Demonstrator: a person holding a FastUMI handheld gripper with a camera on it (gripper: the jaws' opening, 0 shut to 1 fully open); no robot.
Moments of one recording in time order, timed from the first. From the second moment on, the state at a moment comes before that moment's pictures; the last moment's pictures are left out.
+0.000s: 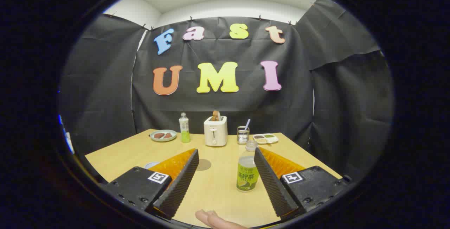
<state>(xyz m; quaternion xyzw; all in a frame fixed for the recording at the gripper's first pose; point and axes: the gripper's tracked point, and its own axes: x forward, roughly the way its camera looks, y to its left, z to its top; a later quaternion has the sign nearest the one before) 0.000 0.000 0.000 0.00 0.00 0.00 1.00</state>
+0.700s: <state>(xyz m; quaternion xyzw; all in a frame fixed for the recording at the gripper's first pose) 0.004 -0.002 -0.013 0.00 0.01 0.00 1.00</state>
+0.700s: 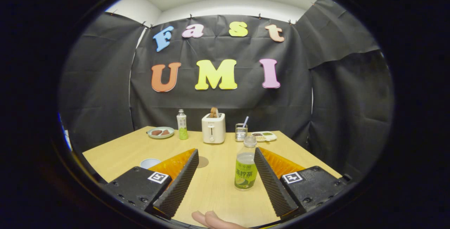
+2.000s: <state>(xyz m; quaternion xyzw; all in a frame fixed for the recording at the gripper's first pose) 0.129 -0.063 -0.099 -0.01 0.05 -0.06 1.00</state>
